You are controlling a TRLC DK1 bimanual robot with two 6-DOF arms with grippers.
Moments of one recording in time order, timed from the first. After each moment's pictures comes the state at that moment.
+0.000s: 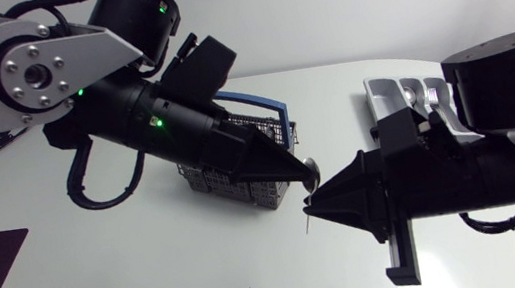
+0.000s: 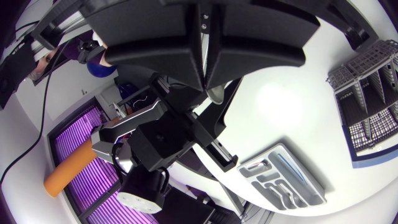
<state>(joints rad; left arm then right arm) -0.66 1.51 1.28 -0.68 0.92 0.06 0.58 0.98 0.66 -0.31 -0.57 -0.42</state>
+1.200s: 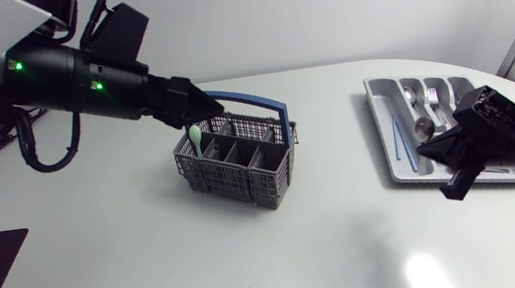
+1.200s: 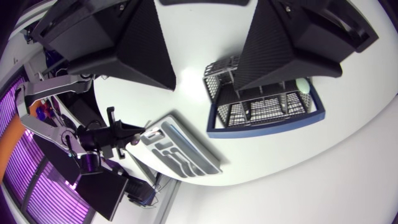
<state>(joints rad) -0.40 1.44 1.30 -0.62 0.50 0.13 -0.14 1.11 0.64 -0.32 -0.40 -0.76</state>
